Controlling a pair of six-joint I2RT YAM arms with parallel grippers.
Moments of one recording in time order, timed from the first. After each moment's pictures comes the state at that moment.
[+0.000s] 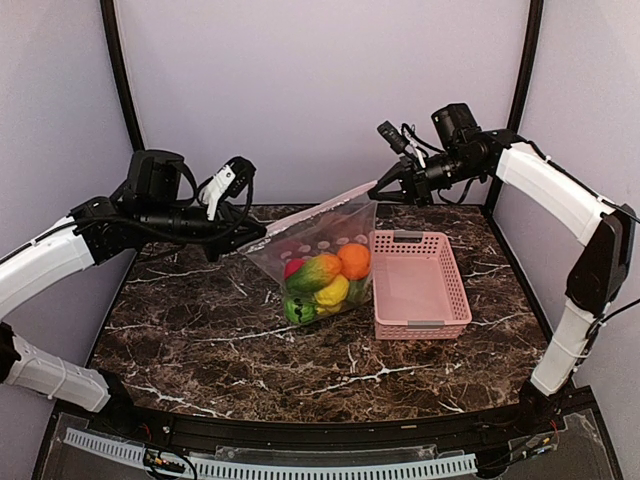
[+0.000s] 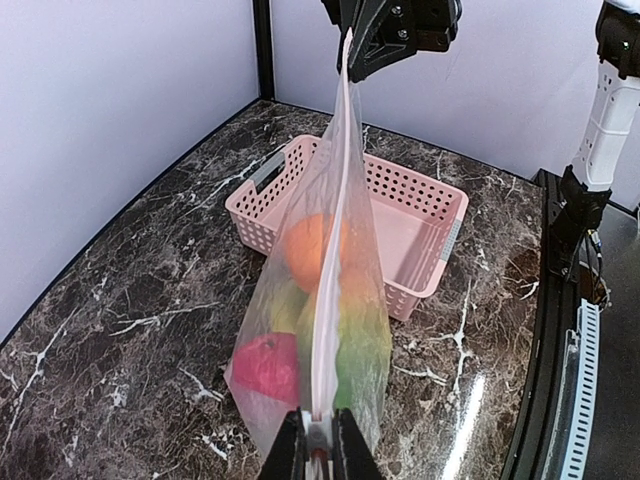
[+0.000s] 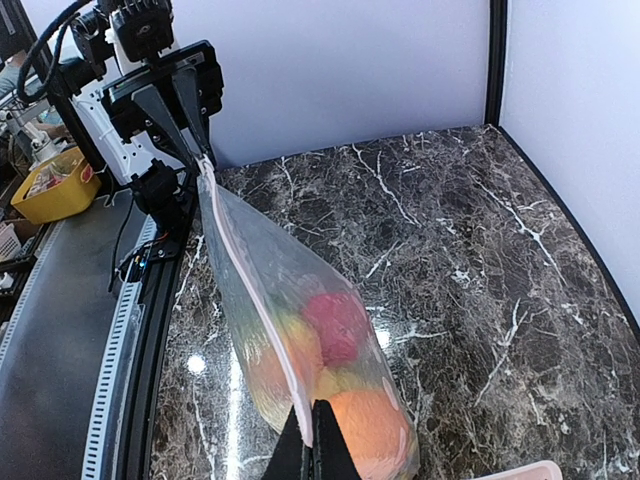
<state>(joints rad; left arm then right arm) -0.70 1.20 1.19 -0.46 0.32 0.14 0.45 1.74 1.80 -0.84 -1.02 -0.51</state>
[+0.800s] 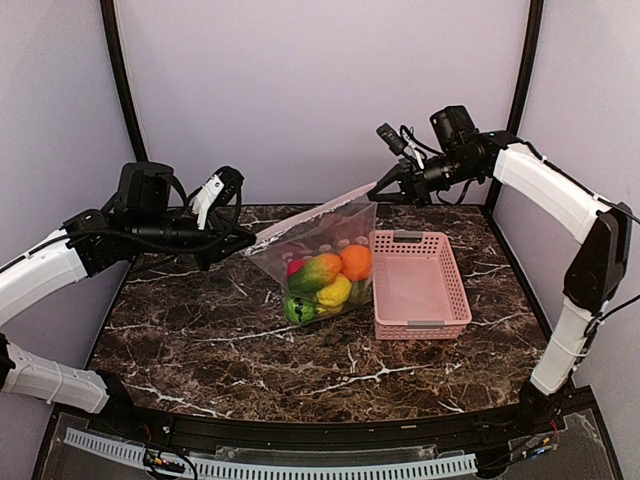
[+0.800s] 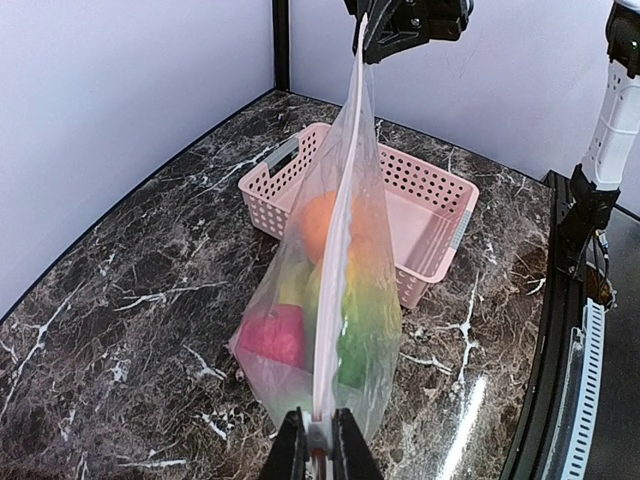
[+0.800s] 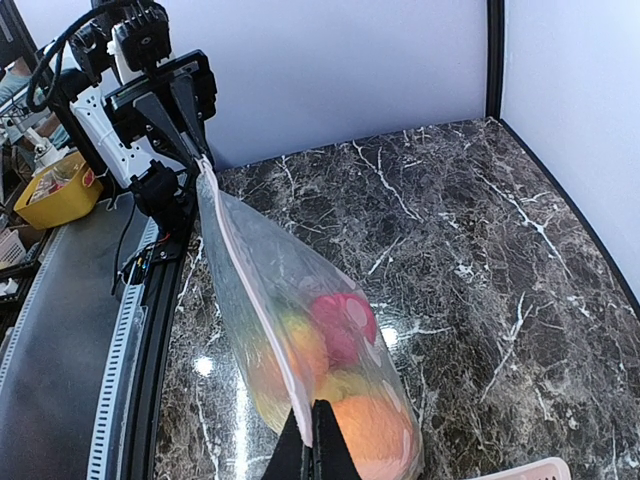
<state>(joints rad) -0.68 1.12 1.09 -0.44 0.30 0.12 0.44 1.76 1.80 -0.84 -1.03 -0.49</state>
